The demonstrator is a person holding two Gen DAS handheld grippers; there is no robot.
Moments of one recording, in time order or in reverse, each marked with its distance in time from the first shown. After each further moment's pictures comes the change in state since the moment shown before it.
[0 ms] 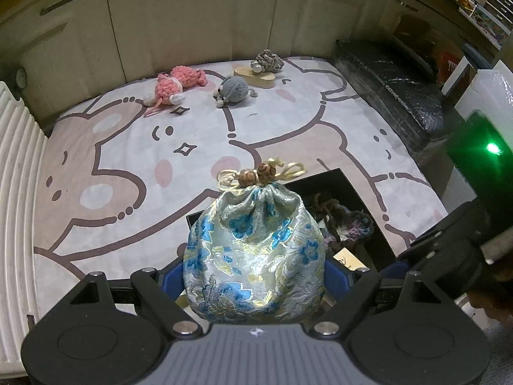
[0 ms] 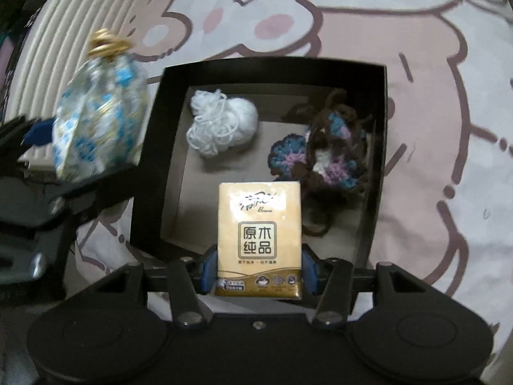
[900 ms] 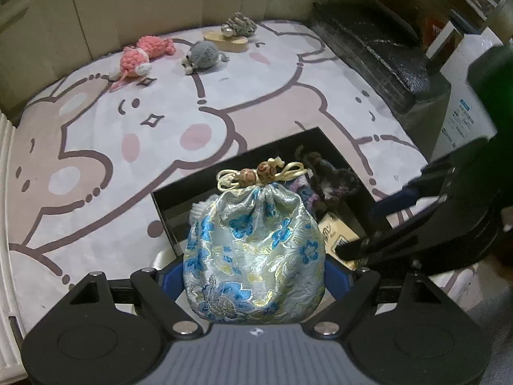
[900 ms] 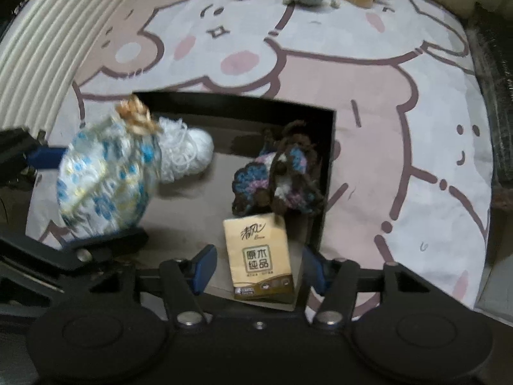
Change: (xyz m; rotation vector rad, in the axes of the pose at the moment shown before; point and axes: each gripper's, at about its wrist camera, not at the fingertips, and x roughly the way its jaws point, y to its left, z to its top) left arm 0.028 -0.012 -0.007 0.064 0.117 -0.079; right arm -0.024 0.008 -0.001 -0.073 -0.145 -0.229
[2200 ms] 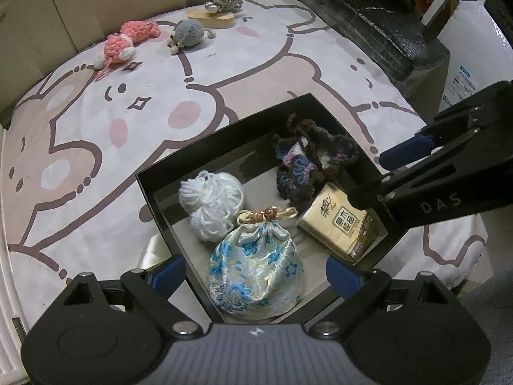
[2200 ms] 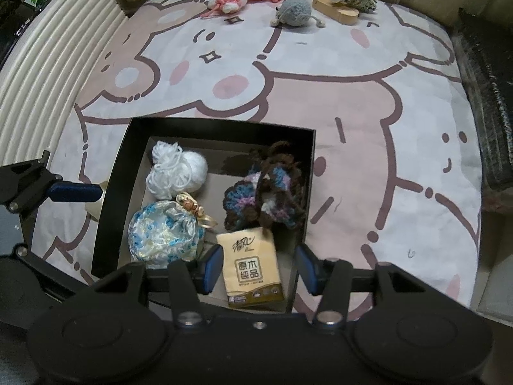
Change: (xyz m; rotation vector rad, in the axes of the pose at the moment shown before) left arm 0.014 -0.010 -0.005 0.055 0.075 0.023; right arm -0.014 -0.011 0.002 0.030 -0.067 0.008
